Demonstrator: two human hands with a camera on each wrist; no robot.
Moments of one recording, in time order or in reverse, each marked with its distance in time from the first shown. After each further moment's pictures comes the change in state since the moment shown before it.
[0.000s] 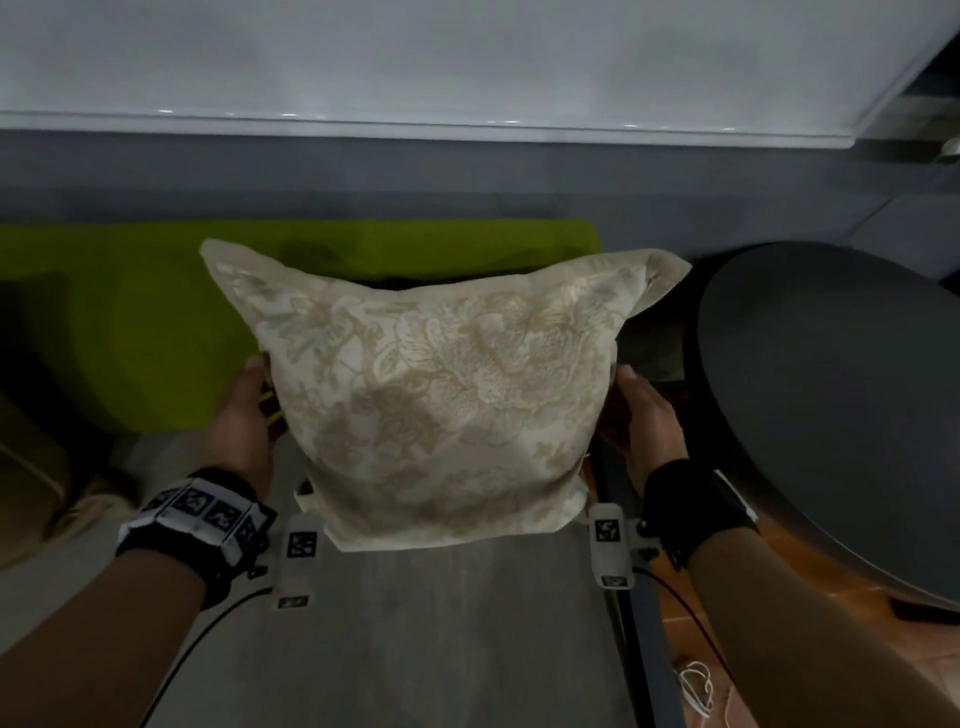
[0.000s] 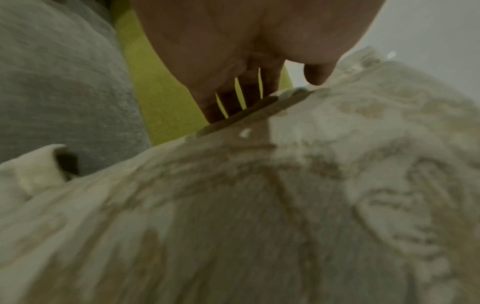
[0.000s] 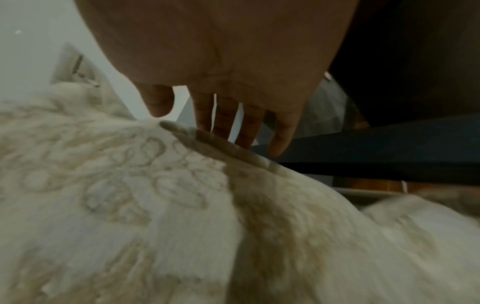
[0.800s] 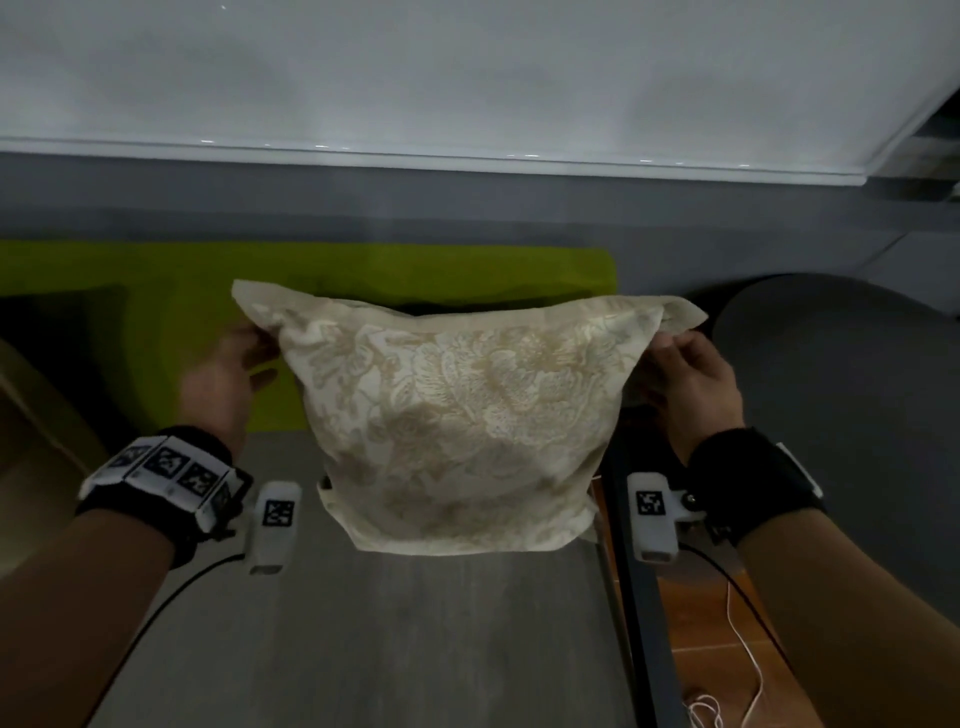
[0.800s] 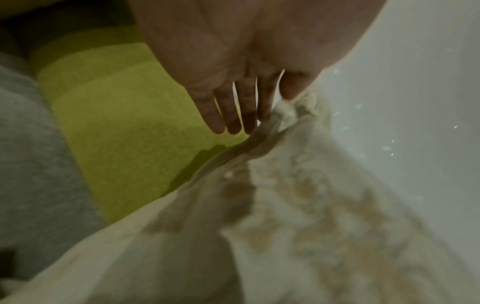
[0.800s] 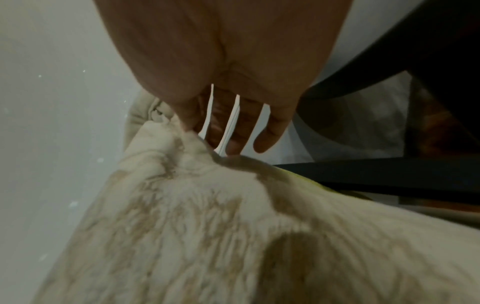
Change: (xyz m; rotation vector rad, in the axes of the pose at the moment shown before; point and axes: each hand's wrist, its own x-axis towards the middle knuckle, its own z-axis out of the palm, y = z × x) left_hand 0.013 0.066 -0.018 0.156 -0.019 0.200; right_hand -0.006 -0.075 0.008 0.003 0.066 -0.268
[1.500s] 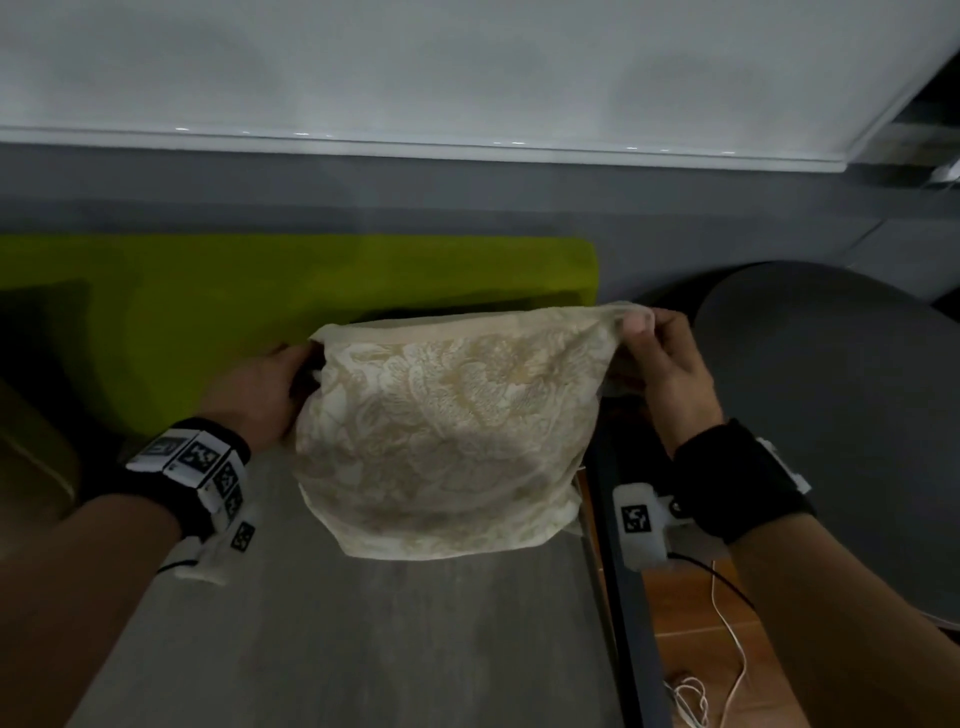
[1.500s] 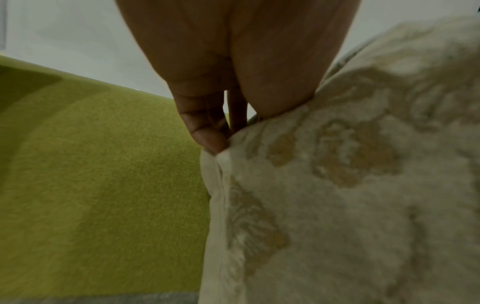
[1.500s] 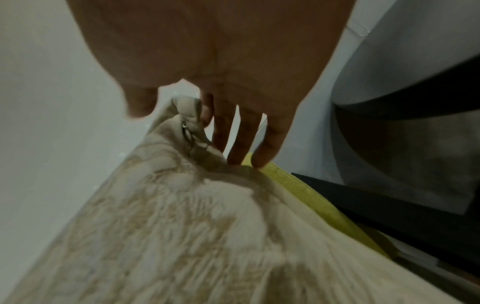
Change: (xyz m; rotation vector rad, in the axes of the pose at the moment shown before) left_hand -0.011 -0.002 0.020 1.194 -0.393 0.440; right_hand -0.016 -0.015 0.000 -0.204 -0.081 -0.090
